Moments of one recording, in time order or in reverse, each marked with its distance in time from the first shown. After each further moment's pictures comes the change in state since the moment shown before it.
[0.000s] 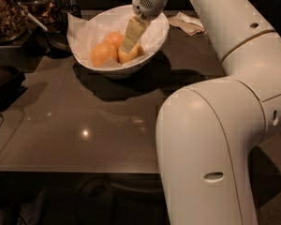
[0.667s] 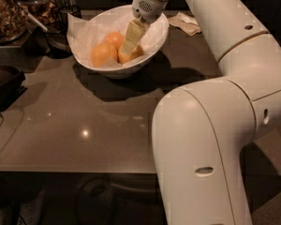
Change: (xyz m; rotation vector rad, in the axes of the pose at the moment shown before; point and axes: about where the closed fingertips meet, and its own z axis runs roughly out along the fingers) arm 0.003 -0.006 0.011 -0.012 0.009 0.013
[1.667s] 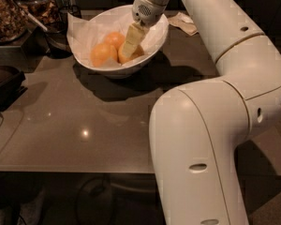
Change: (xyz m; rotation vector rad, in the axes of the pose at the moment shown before) arm 0.003 -0.004 0.011 -0.014 0.009 0.012
